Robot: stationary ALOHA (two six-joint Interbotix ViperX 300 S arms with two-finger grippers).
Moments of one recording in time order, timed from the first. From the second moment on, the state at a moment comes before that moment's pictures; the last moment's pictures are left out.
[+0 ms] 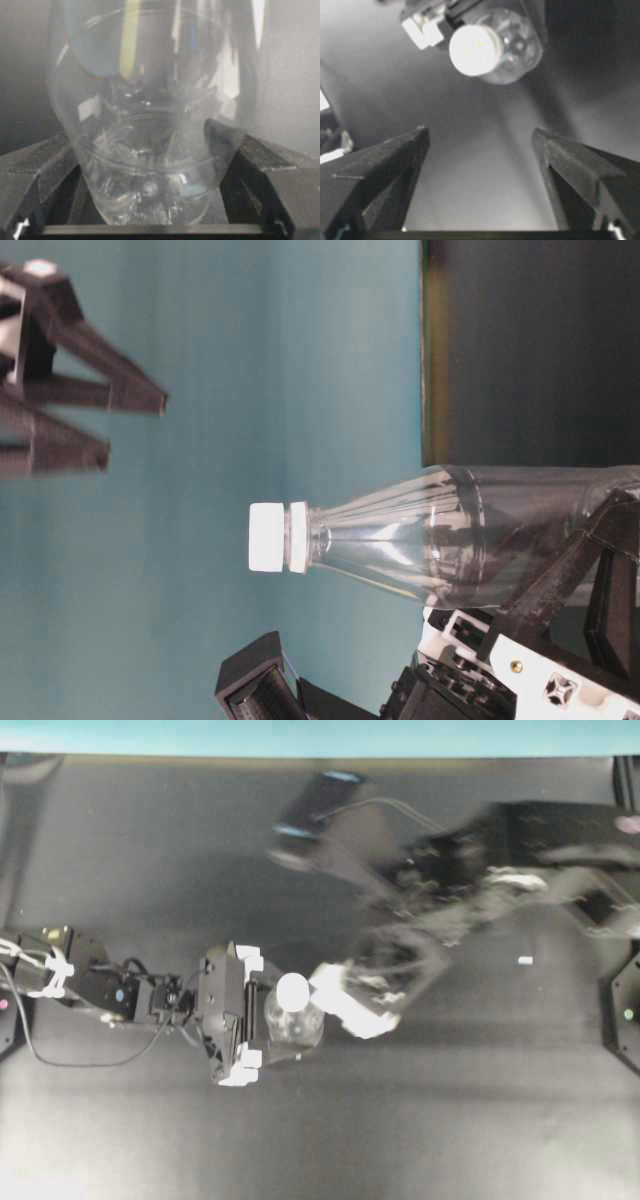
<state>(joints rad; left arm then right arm) -0.05 0.24 0.86 0.04 -0.77 -0.09 0.05 0.04 -0.13 0.14 1.22 0.56</state>
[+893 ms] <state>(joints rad) -0.06 0.24 0.86 0.04 -0.77 -0.09 0.04 0.29 -0.31 0.14 1.31 0.66</state>
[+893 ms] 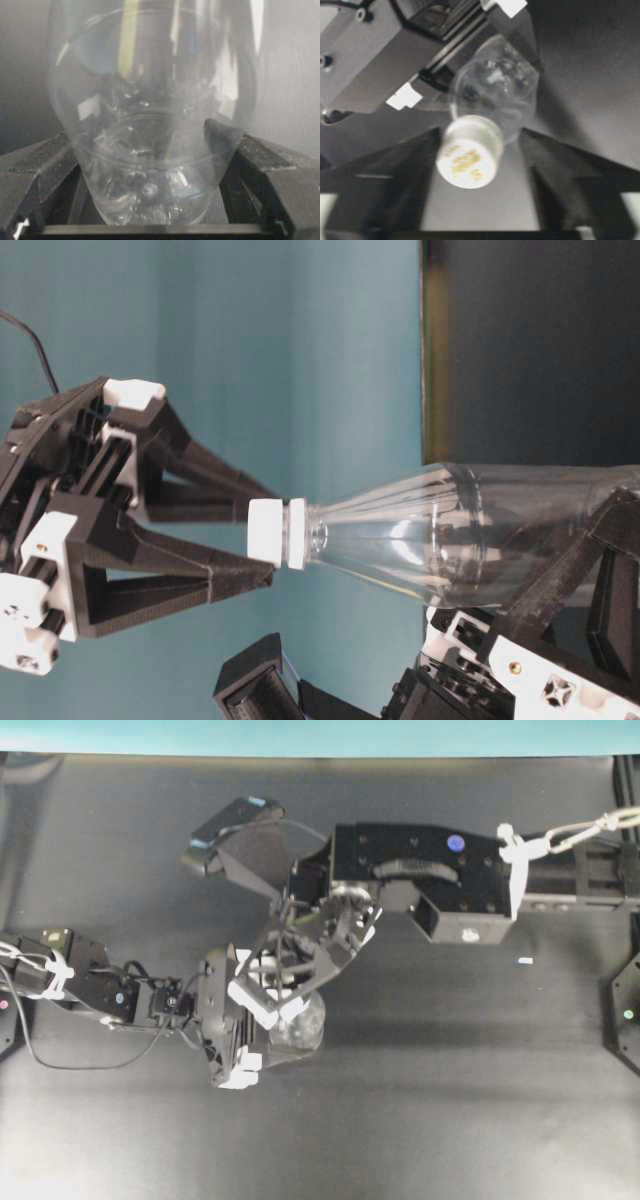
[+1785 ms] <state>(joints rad) -0.07 0.24 0.86 0.04 -0.77 -0.08 0.03 0.31 -0.33 0.18 1.34 0.54</state>
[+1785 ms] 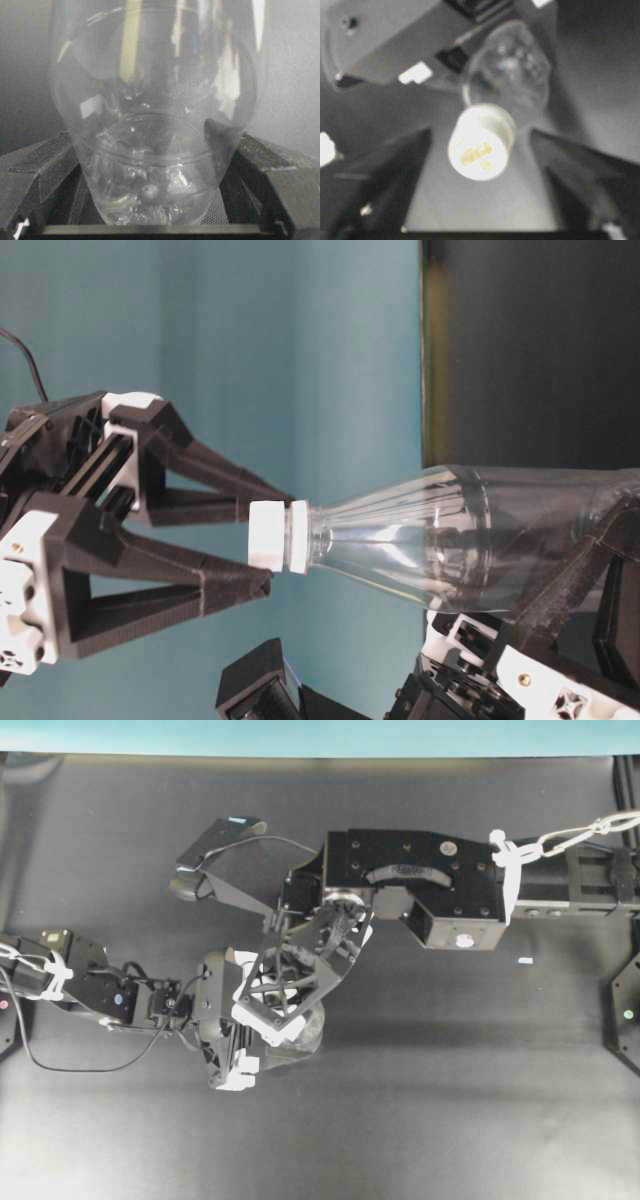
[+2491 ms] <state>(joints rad) -0.06 0.24 0.87 0.04 -0.77 -0.08 0.05 0.31 -0.33 0.17 1.35 0.54</state>
